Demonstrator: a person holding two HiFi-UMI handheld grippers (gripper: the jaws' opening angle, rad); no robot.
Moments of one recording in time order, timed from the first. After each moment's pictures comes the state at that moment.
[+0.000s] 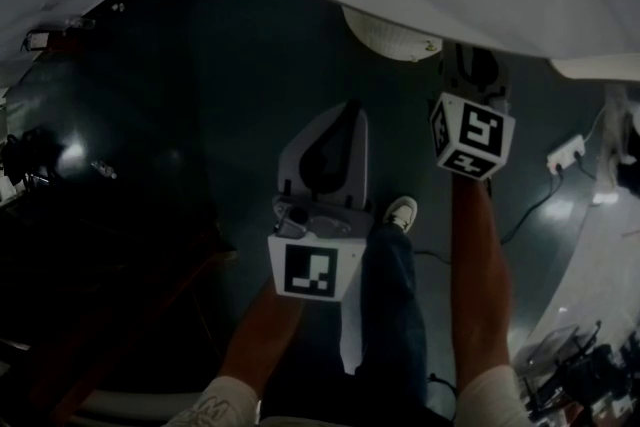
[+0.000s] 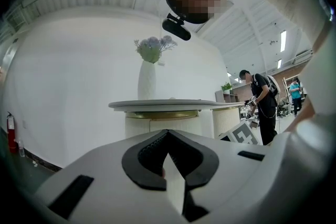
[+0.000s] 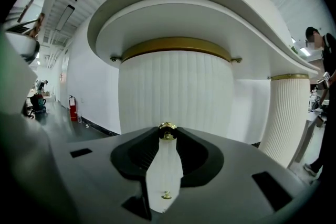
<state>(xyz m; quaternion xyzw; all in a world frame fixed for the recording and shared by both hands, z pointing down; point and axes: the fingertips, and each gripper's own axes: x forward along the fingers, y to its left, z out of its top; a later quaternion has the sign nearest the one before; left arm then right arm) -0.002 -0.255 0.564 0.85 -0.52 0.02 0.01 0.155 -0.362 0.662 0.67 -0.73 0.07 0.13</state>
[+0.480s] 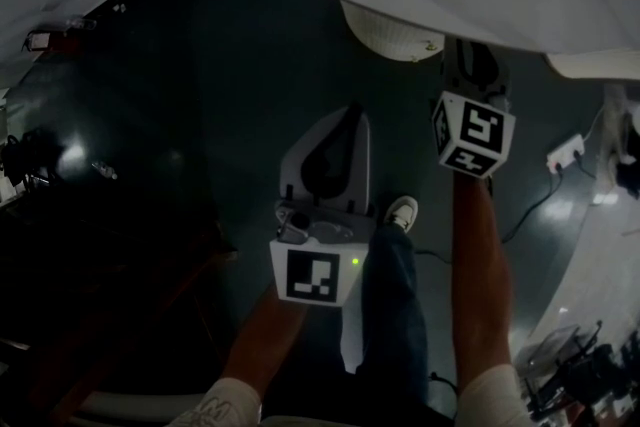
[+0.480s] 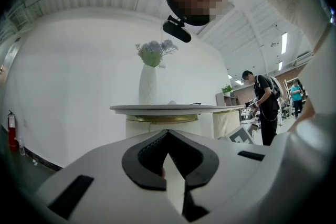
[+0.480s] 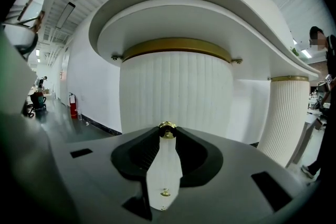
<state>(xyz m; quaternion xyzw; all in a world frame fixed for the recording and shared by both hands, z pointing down) -0.004 -0.247 0.554 0.85 -0.52 0.01 0.01 0.155 -0.359 0.662 0.67 -0.72 0.08 0.14</state>
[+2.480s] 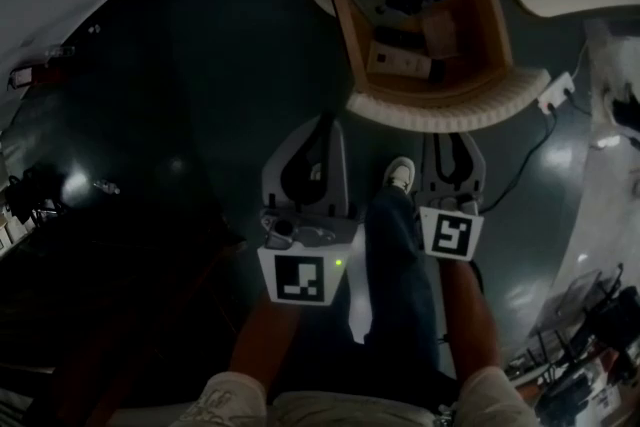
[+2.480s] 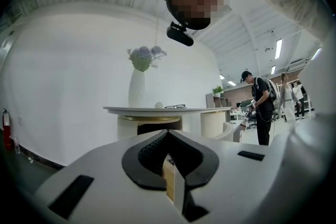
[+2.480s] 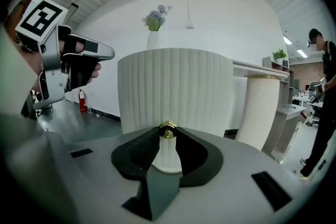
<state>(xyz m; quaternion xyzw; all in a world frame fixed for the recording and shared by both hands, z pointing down) 0.014 -0.184 0.544 0.87 -0.49 0.02 0.03 0.156 -0.130 0.667 0.67 -0.72 0.09 0.15</state>
